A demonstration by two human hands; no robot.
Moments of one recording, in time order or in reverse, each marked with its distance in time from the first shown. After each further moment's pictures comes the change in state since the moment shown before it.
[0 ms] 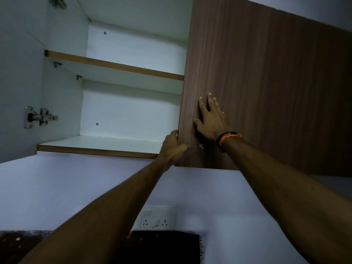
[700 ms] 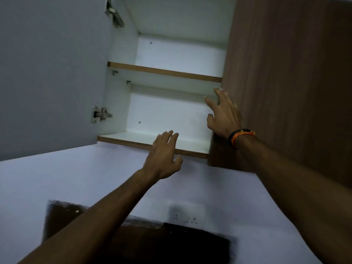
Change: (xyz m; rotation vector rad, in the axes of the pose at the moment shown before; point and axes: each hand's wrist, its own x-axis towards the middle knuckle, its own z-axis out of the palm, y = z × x) left_hand -0.105 -0.024 -0.116 0.798 0.146 0.261; right_hand -0.006 -0.072 -0.010 0.083 0.198 -0.251
